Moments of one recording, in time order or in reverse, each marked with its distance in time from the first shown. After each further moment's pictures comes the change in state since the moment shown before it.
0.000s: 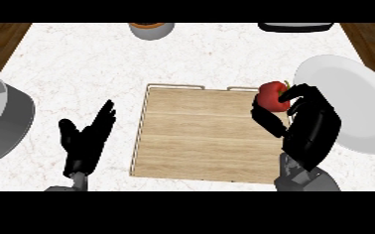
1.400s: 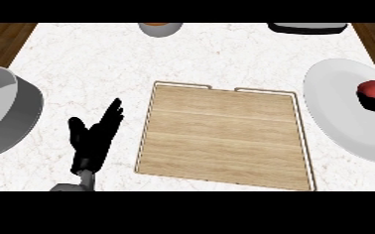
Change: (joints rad) left arm -0.017 -0.034 -0.013 -0.002 -0.036 -0.018 0.007; right arm -0.245 -0.496 -0.539 1.037 -0.937 -0.056 -0.821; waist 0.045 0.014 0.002
